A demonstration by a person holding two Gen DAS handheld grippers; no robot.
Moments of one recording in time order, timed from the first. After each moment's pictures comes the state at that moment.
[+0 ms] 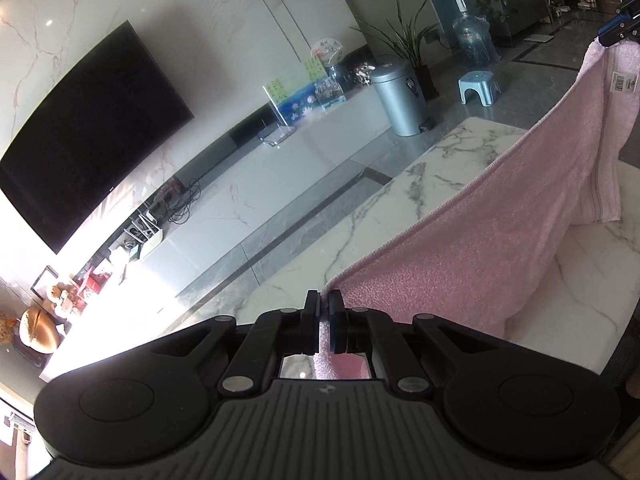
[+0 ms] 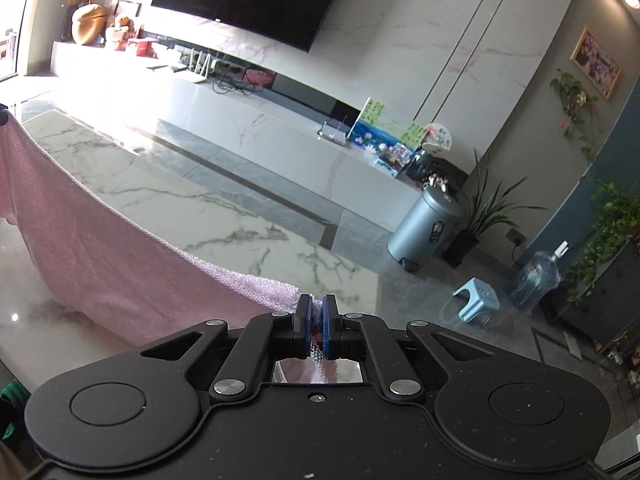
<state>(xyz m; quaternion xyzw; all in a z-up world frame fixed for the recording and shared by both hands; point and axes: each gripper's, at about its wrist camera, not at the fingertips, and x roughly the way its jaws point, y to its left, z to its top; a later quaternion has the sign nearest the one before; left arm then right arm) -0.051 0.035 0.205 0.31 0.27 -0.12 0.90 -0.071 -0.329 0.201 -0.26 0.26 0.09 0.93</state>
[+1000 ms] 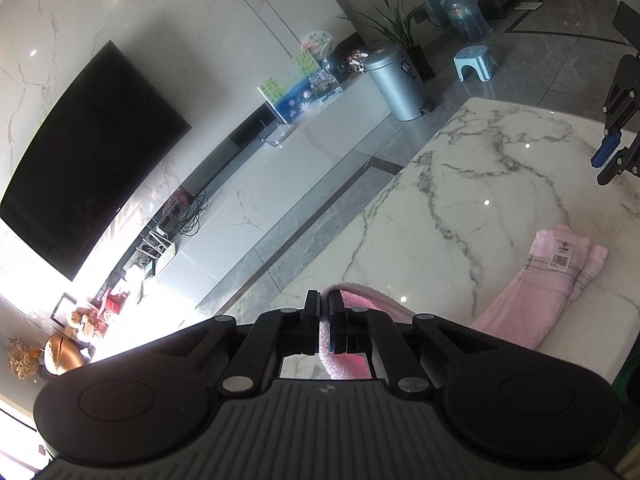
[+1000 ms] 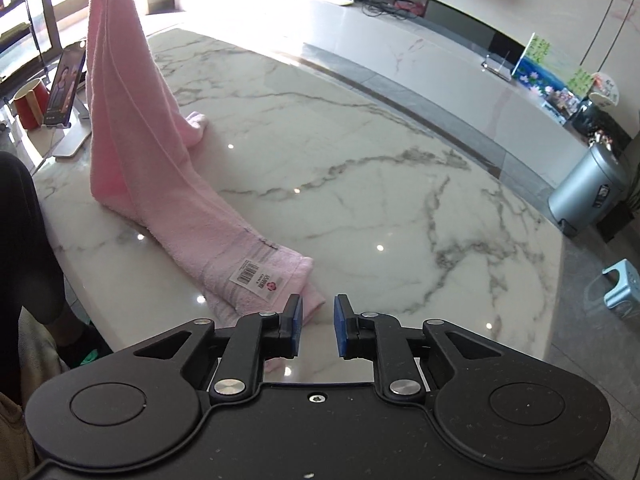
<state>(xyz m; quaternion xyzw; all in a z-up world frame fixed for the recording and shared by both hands) -0.031 0.017 0.182 0.36 0.30 -0.13 0.87 -0.009 -0.256 0.054 -0.24 0.43 0.32 0.81</state>
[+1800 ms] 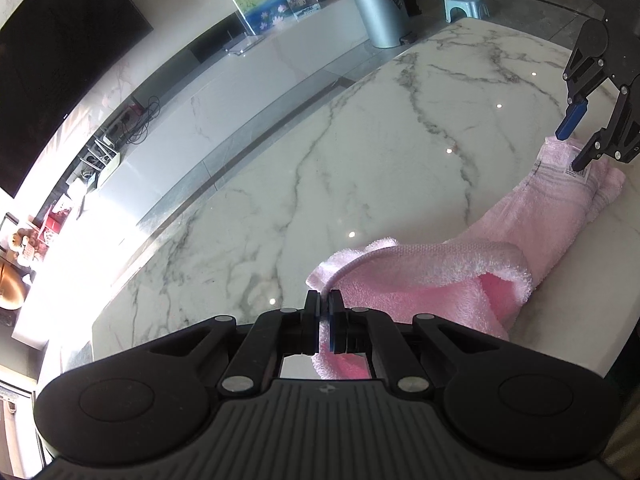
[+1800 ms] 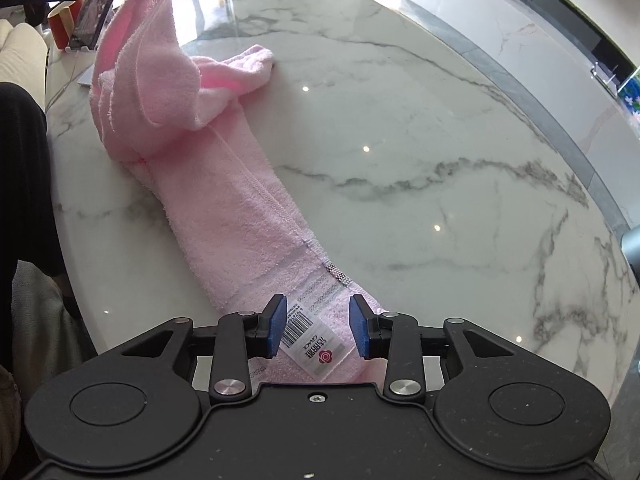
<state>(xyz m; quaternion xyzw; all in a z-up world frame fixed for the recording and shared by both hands) 0.009 0.086 0.080 0.30 0.42 -0.14 0.85 0.047 -0.167 -0.022 -0.33 0.48 0.41 0.71</state>
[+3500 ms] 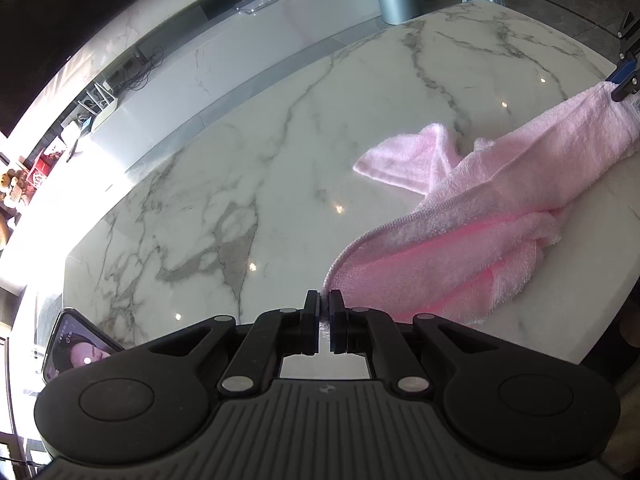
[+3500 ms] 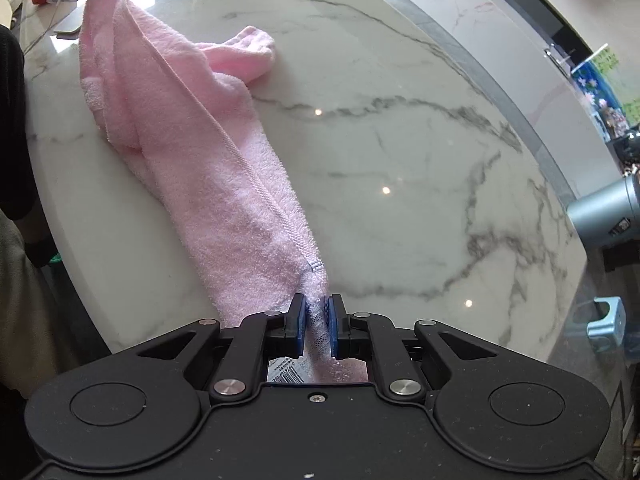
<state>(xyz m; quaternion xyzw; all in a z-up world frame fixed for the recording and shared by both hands) -0.029 0.106 0.052 0.24 0.46 -0.13 0.85 0.006 -0.244 0.003 -0.37 0.48 0.29 0.74</state>
